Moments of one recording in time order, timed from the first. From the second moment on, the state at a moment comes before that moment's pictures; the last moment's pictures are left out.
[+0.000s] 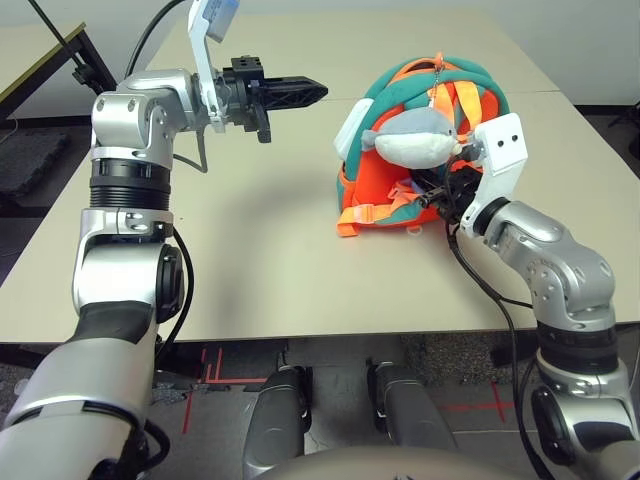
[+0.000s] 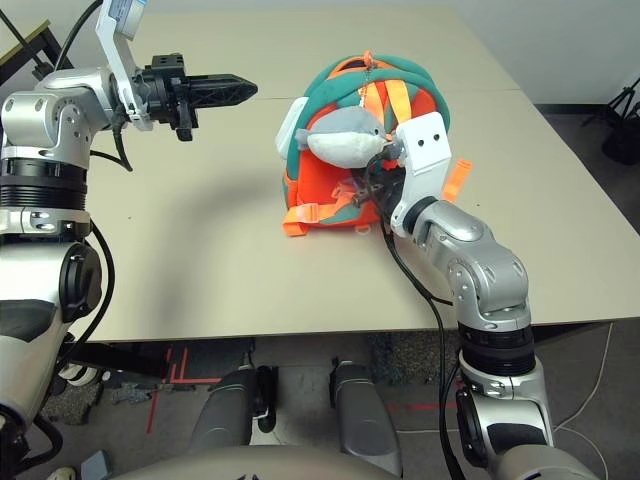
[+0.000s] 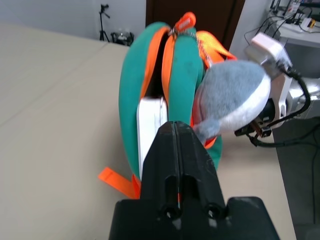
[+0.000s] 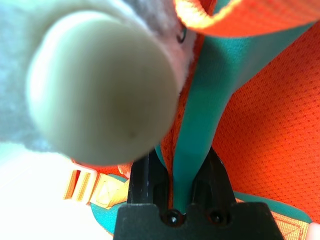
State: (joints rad) left arm -1.14 0.50 0.03 0.52 -0.32 0.70 -1.29; right arm -0.43 -0.34 -0.06 -0.36 0.38 0.84 0.30
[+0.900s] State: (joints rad) left arm -1.29 0.24 -0.05 1.08 -0.17 0.33 -1.14; right arm -0.43 -0.34 -0.07 -0.36 0.37 0.84 0.29
